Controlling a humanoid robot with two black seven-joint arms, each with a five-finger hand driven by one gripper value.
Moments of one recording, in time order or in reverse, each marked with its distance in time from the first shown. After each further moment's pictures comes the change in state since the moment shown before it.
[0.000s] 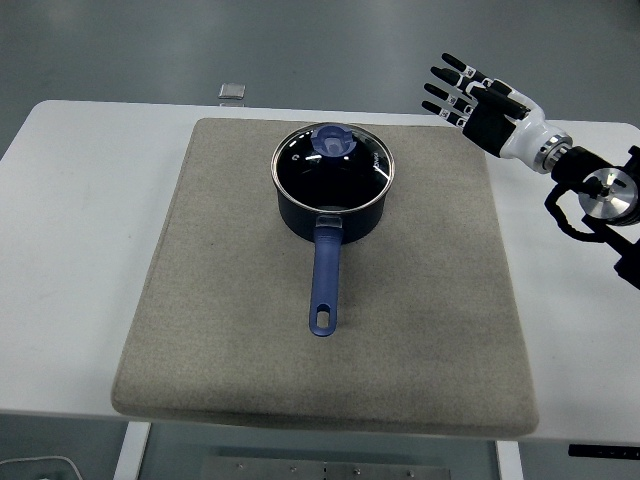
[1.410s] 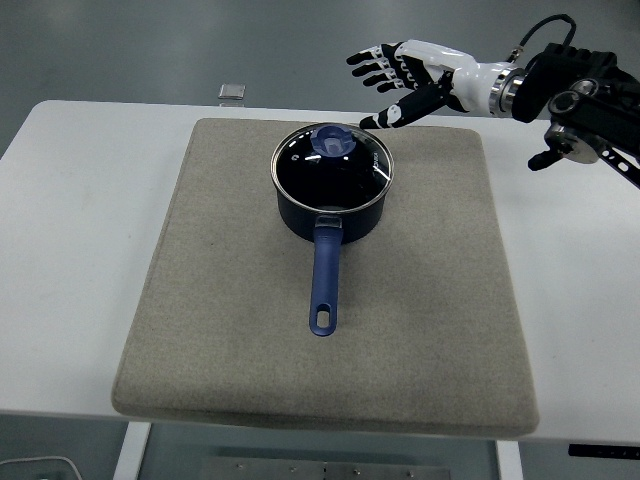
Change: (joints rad) left arm 0.000 0.000 0.000 0.000 0.000 0.000 0.000; right arm 0.362 0.005 -0.320 0.207 -0.898 -0.175 0.102
